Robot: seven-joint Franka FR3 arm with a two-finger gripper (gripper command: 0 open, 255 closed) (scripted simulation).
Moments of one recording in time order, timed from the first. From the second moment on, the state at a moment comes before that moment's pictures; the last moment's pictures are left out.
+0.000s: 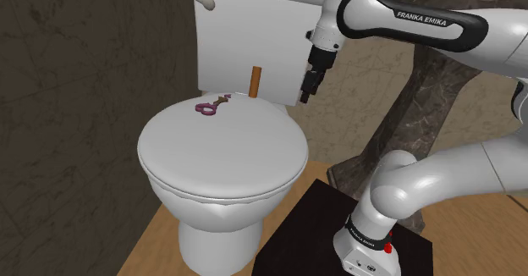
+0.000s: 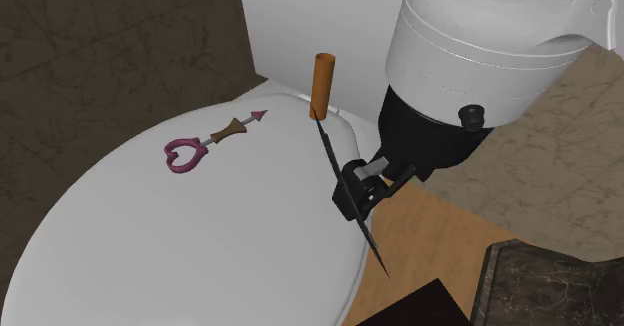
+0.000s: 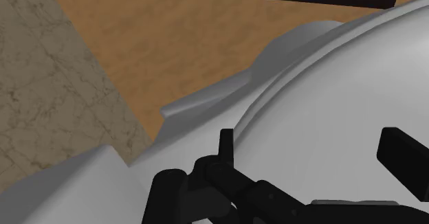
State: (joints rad) arm -0.01 -0.77 -0.04 -2.30 -0.05 1.61 -0.16
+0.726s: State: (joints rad) arm 0.09 -0.39 -0.04 -2.02 -0.07 1.66 -0.38
